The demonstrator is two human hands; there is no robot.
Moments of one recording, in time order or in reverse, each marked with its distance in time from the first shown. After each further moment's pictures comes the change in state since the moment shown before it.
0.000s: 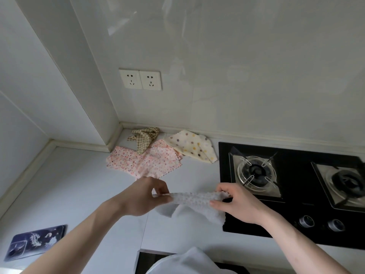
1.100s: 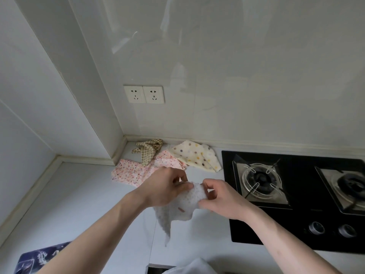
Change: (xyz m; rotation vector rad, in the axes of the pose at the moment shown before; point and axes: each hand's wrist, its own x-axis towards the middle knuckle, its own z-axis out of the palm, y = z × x) left_hand 0.033 0.040 -0.025 0.121 0.170 0.148; right_hand 0.035 -0.053 0.023 0.197 0.012 -0.026
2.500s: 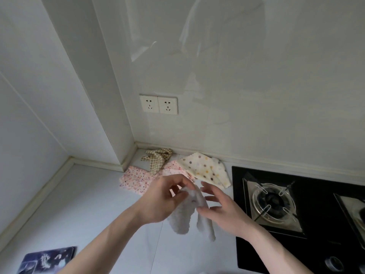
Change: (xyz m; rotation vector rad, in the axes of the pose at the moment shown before) left_hand -0.018 0.011 -0.028 -0.350 0.133 -0.039; right_hand 0.027 -0.001 0.003 0.116 0.030 0.061
